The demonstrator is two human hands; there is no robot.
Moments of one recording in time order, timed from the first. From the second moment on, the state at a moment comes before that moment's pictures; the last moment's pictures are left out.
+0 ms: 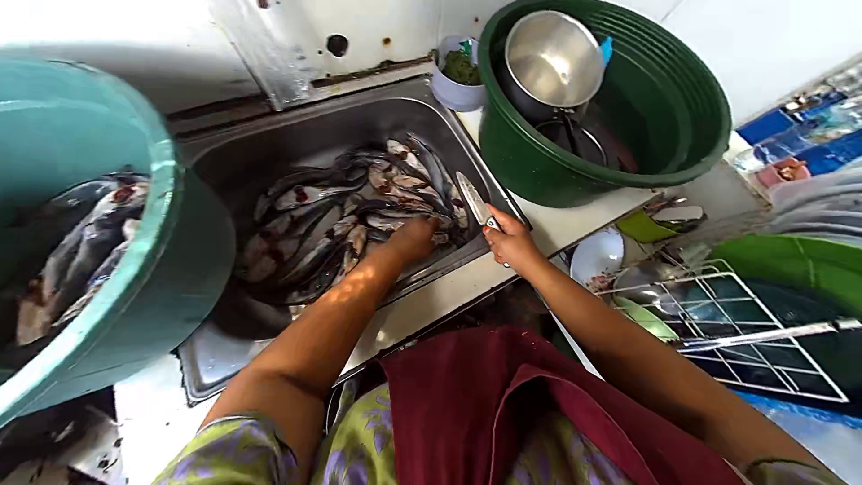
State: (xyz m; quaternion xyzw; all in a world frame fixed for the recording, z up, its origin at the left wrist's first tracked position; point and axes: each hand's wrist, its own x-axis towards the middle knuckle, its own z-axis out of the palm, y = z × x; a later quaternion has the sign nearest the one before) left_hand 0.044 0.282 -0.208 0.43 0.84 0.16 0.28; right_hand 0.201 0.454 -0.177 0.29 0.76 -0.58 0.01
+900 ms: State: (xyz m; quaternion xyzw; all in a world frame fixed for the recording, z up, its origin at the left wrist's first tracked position) left_hand 0.010 0.197 -0.225 0.13 0.91 0.00 0.39; right_hand 0.203 0.467 -0.182 0.23 0.77 -0.59 0.03
